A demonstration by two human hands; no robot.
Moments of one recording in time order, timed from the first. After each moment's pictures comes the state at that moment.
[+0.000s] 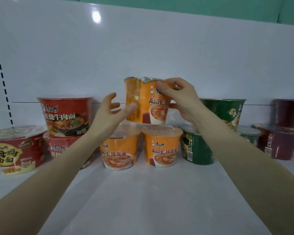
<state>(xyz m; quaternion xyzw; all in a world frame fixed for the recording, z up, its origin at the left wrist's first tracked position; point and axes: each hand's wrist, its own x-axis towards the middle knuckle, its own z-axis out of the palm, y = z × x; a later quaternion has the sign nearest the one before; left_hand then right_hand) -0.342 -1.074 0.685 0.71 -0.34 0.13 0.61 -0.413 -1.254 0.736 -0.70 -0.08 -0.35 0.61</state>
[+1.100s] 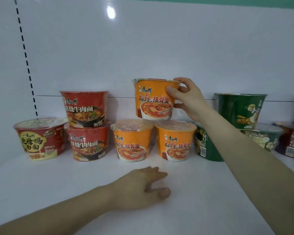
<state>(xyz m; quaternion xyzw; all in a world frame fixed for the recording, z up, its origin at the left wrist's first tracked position) -0.409 -1.060 0.585 0.87 -0.46 -0.06 0.15 -0.379 -1.266 0.714 -0.71 -0.09 -0.30 0.63</state>
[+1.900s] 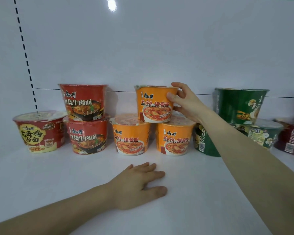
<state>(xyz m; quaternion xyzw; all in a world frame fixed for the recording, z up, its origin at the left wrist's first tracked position) -0.415 -1.060 0.574 0.88 -0.45 -0.06 0.11 -0.365 -1.286 0.692 -0.77 -0.09 -0.21 0.60</state>
